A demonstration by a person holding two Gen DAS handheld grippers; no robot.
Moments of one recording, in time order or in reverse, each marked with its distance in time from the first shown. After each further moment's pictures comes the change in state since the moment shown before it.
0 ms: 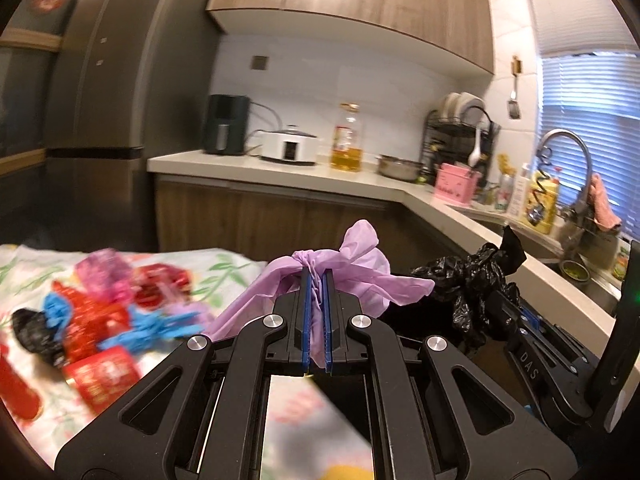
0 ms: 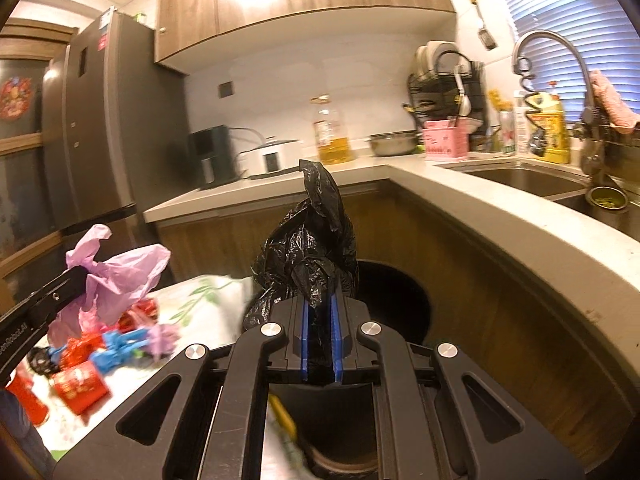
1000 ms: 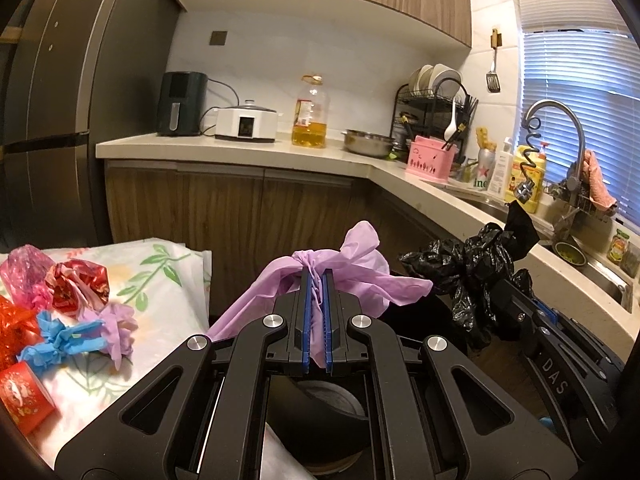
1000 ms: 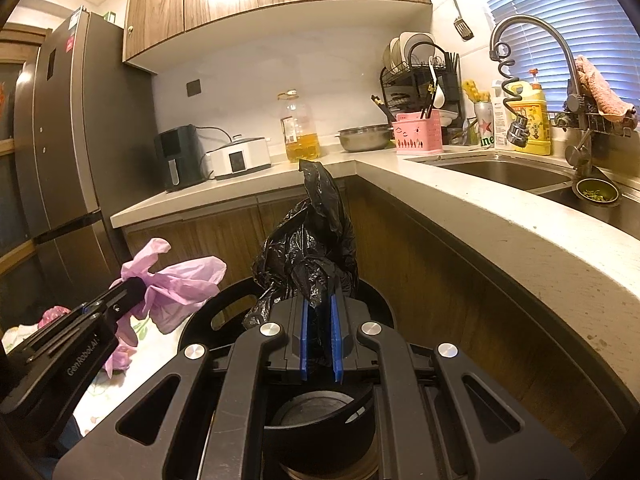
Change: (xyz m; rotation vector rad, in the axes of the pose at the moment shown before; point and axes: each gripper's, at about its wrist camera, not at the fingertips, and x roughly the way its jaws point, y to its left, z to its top) left arm 0.089 -0.036 -0.014 0.023 0.064 -0.103; right arm 0.039 -0.027 0.006 0.017 0.012 -0.062
